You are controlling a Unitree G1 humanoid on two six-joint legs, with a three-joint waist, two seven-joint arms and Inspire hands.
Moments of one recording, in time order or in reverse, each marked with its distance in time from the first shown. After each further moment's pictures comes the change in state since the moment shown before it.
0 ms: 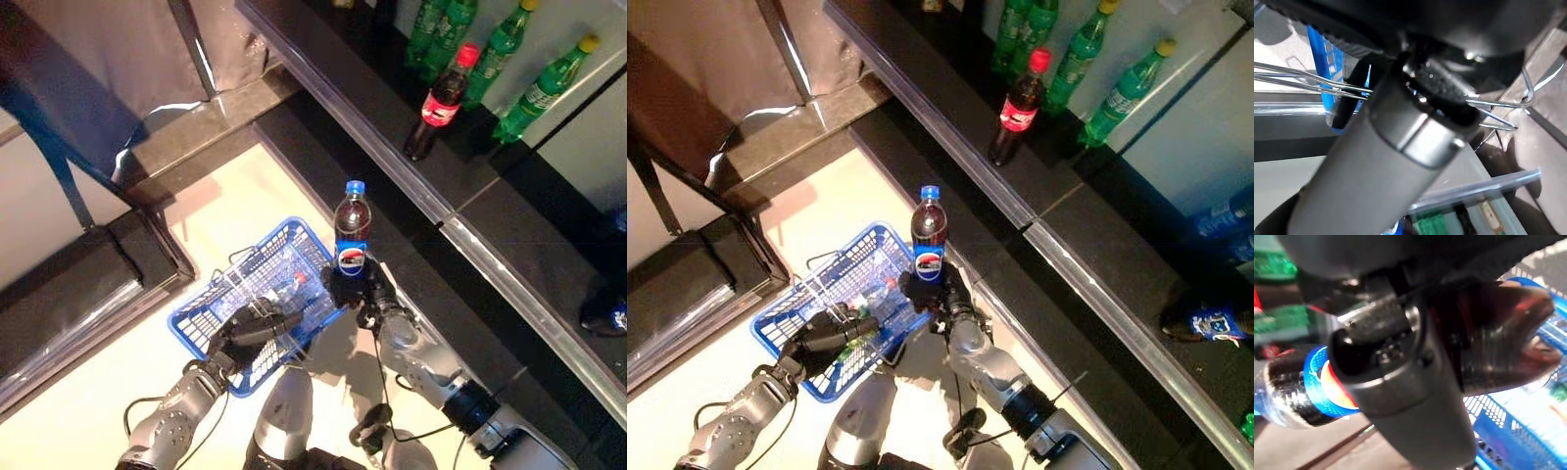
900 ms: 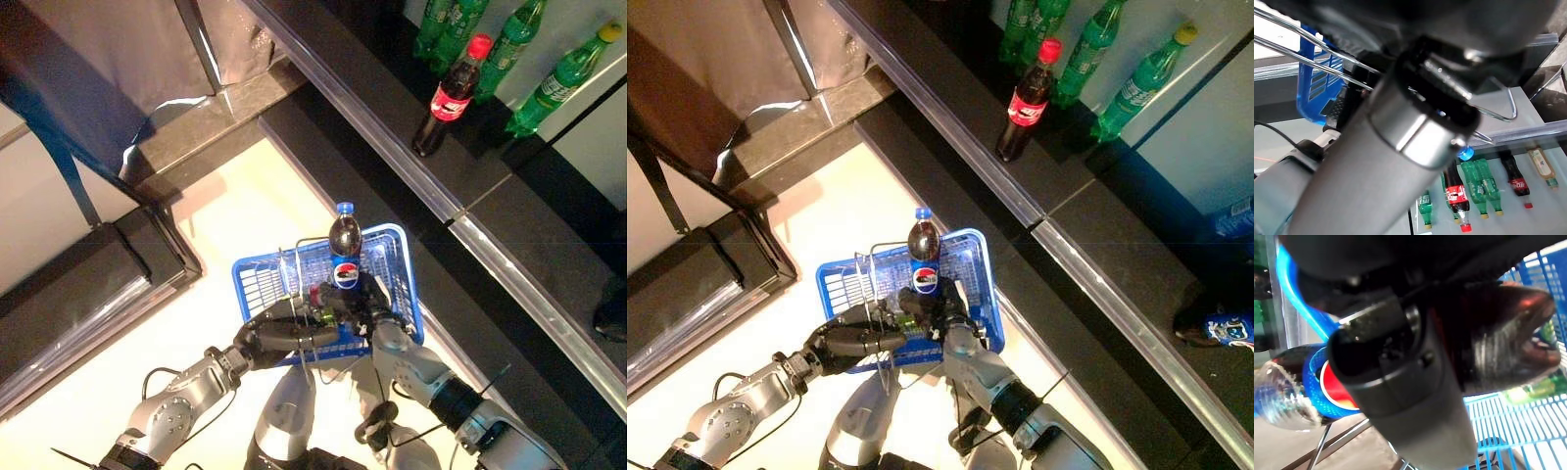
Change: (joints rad) left arm -0.057 0.067 -0.100 -0.113 -0.015 0.095 -0.196; right arm -0.055 0.071 0.020 0.228 -0.018 0.011 -0.008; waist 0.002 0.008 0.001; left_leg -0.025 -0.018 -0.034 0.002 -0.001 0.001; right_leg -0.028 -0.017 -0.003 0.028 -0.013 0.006
